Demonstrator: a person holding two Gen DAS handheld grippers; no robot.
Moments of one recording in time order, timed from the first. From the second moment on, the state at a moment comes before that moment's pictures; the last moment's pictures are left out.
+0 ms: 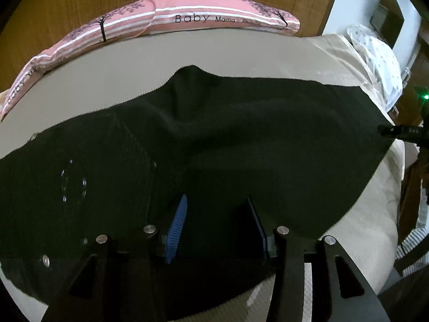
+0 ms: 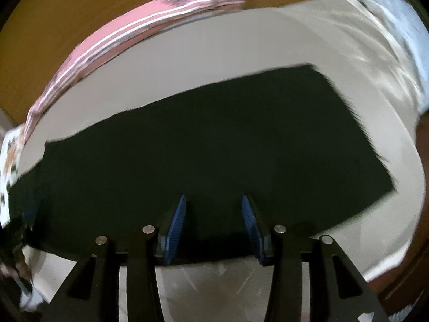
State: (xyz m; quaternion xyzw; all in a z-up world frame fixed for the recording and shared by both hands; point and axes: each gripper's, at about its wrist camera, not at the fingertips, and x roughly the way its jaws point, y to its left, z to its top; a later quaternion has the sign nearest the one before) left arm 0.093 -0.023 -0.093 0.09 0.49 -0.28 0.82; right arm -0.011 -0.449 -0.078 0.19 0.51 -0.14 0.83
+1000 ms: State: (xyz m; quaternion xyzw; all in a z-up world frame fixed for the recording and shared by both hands) left arm 0.079 -0.045 -0.092 0.04 0.52 -0.27 0.81; right arm -0.097 -0.604 -0.106 0.49 0.33 -0.21 0.78
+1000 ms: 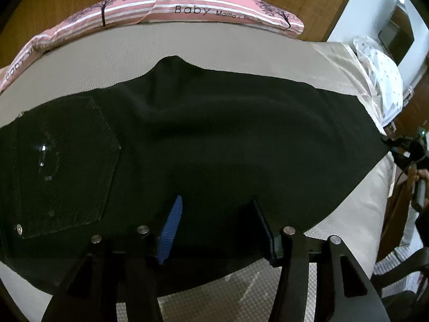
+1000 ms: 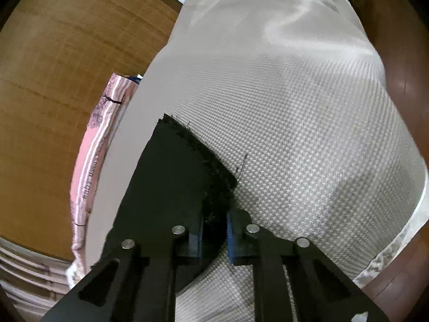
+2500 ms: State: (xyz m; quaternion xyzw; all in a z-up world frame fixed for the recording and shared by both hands) left arm 0.097 0.025 -0.058 -0.12 0.50 -0.26 0.82; right arm 0.072 -0.222 -0.108 0.21 0.58 0.18 0.77
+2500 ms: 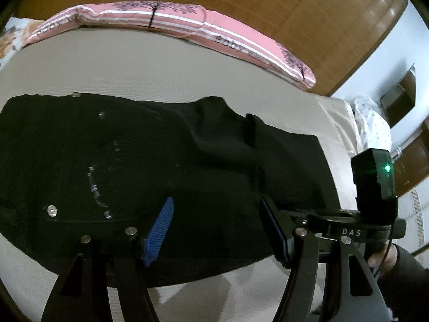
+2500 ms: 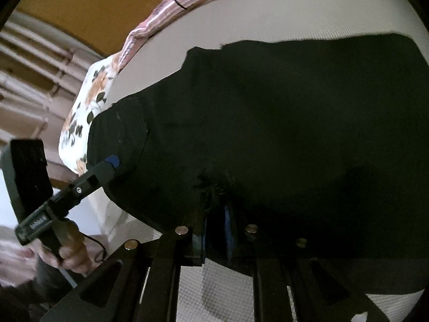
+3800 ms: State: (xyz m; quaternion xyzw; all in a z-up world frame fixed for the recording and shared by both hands) left arm 0.110 -0.069 -0.101 -0.24 0.64 -0.30 0.66; right arm 0.042 -0.348 -0.071 0.35 0.46 0.03 0.82
